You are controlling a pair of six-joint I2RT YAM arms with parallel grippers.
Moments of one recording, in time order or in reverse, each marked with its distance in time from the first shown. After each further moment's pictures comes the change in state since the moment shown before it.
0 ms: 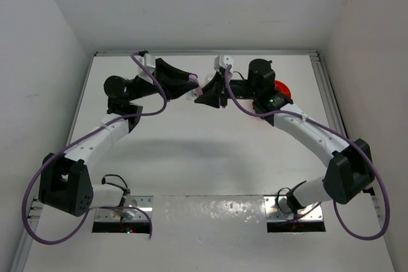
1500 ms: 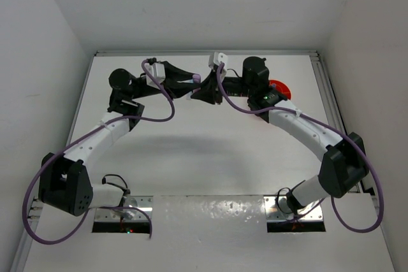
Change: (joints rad) left arm -0.015 0.024 0.046 -0.222 0.039 0.393; right arm 0.017 0.059 0.051 0.025 0.056 -0.009
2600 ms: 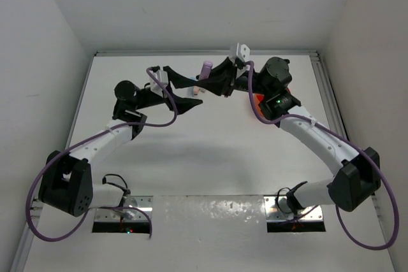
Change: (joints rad) left arm -0.009 -0.024 -0.154 0.102 -0.058 -0.105; right arm -0.028 -0.131 -0.034 0.240 -0.004 0.127
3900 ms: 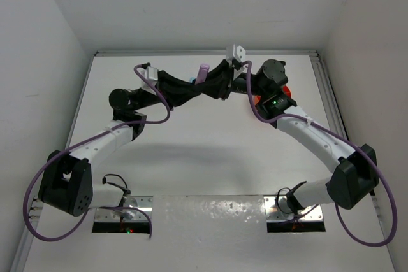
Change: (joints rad) left arm -0.019 0.002 -0.015 0.293 -0.048 -0.295; right arm 0.027 0.028 -0.014 0.056 -0.024 0.074
